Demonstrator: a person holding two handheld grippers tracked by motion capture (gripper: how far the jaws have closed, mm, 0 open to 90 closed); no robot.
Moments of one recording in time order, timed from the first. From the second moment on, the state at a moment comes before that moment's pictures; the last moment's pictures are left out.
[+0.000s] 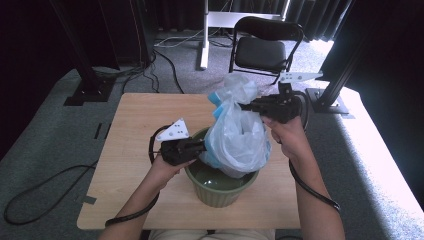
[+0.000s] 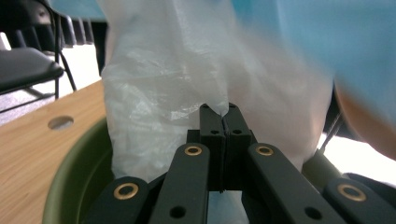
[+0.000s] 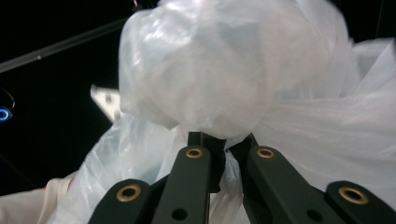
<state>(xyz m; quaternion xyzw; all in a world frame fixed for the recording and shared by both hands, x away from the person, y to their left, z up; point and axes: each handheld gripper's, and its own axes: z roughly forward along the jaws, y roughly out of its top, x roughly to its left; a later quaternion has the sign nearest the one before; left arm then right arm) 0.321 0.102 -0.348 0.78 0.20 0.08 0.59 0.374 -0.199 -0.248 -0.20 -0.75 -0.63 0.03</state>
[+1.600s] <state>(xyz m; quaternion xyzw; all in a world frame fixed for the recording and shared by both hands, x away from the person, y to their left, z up) 0.292 0.151 -0.357 0.75 0.22 0.11 0.61 0.366 -0.161 -0.314 -0.17 -0.81 -0.55 0.07</state>
